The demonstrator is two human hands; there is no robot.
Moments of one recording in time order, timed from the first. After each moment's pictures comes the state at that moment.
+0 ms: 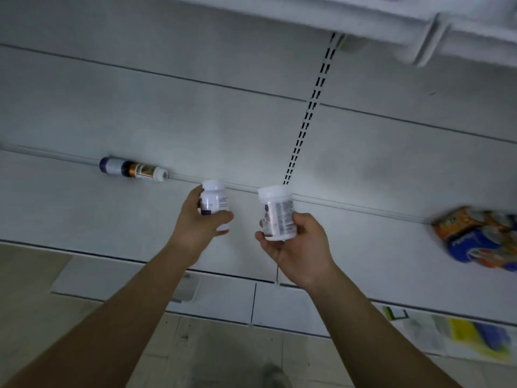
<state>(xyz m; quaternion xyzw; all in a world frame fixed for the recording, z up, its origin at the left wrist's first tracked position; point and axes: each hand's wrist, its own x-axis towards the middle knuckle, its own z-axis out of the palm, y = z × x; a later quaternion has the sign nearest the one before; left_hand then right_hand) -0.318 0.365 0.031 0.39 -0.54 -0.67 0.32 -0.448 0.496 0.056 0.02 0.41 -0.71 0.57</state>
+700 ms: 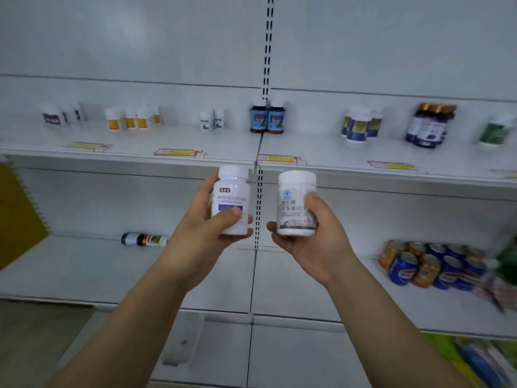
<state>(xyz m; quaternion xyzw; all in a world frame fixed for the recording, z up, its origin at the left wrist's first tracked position) -0.277 0.571 0.282 0.15 -0.59 -0.70 0.37 -0.427 0.665 0.270 -0.24 0.40 -0.76 0.45</state>
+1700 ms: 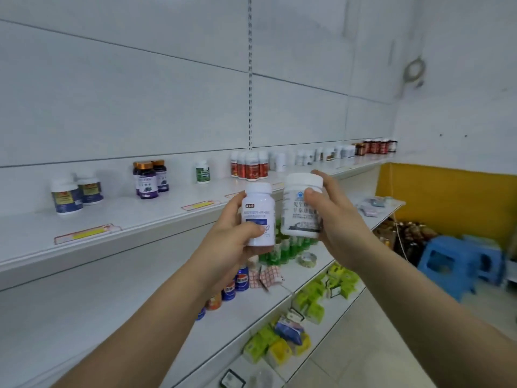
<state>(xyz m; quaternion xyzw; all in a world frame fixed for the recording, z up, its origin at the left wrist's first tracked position) -0.551 0.901 0.354 -0.12 -0.61 -0.78 0.05 -0.584 1.074 0.369 -0.18 0.65 -0.73 -0.06</state>
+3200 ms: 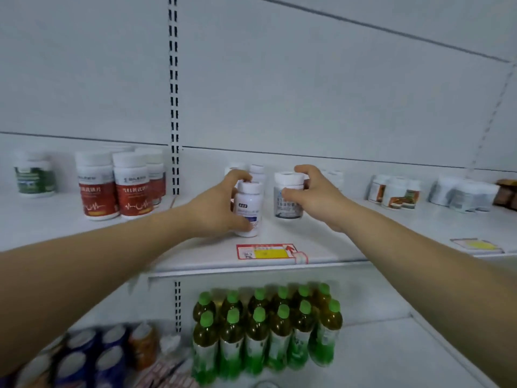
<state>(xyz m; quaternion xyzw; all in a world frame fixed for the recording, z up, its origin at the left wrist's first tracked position) -1.186 1.089 0.363 0.09 -0.91 -0.34 0.21 -1.337 1.236 0.375 -0.36 0.79 -0.49 0.05</state>
